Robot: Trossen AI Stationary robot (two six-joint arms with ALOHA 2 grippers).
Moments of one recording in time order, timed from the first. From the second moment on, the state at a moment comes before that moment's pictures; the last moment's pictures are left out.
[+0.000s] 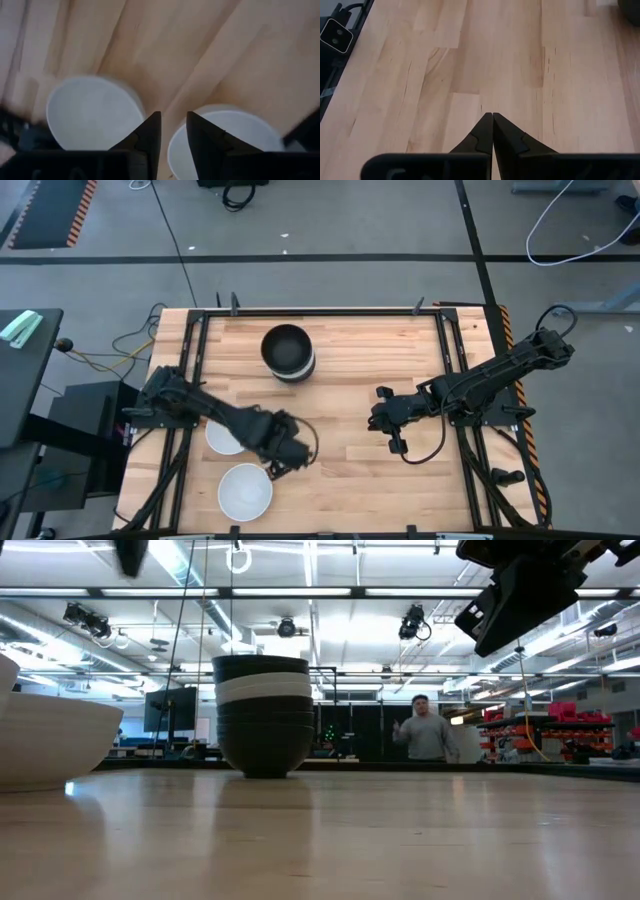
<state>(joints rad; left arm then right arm) -0.45 1.90 1.85 -1.57 -0.07 -0.96 0.32 1.25 0.78 -0.38 0.07 0.22</state>
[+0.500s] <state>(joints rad) -0.51 1.90 1.55 -1.45 -0.03 -1.17 0.32 1.25 0.78 -0.38 0.05 0.23</state>
